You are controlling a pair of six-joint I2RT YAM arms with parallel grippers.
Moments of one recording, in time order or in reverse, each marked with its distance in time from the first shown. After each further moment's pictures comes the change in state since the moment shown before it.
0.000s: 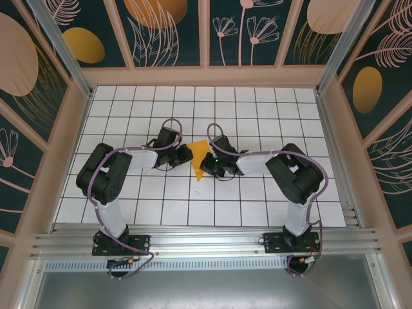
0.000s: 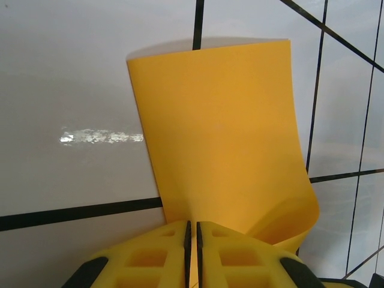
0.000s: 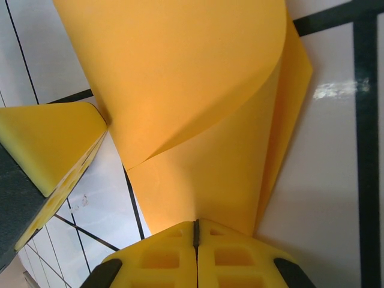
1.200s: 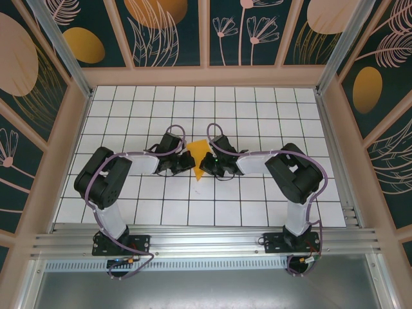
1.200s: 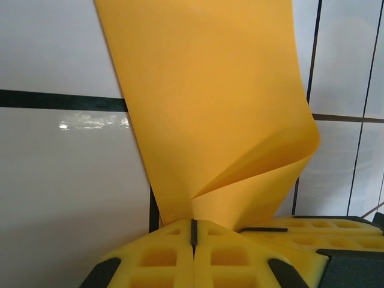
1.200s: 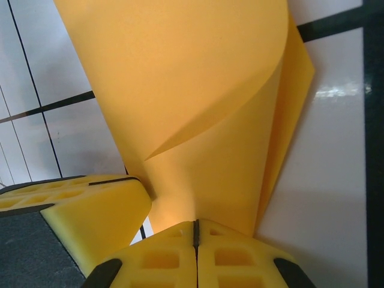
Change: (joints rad) left arm -0.054 -0.040 -0.059 -0.023 0.030 -0.010; right arm 0.000 0.006 0.004 0.007 -0.003 -0.005
